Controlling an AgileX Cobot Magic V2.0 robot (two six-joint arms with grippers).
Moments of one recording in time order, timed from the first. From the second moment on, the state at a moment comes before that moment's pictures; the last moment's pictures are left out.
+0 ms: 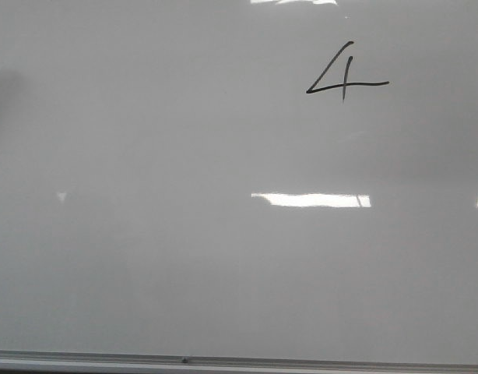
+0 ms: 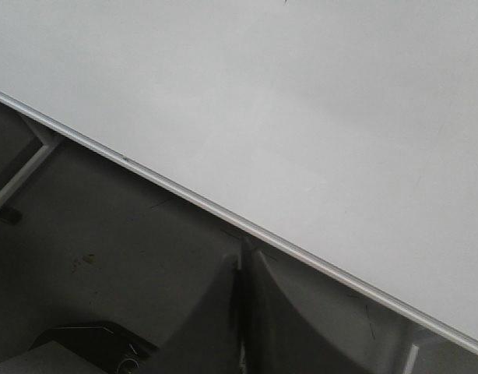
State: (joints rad) left arm -0.06 -0.01 0.01 0.02 0.06 -0.06; right arm 0.24 0.47 -0.91 0.19 1.17 -0.16
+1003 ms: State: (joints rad) left arm -0.06 -0.01 0.01 0.02 0.06 -0.06; right arm 0.23 0.44 -0.87 0.17 1.12 -0.17
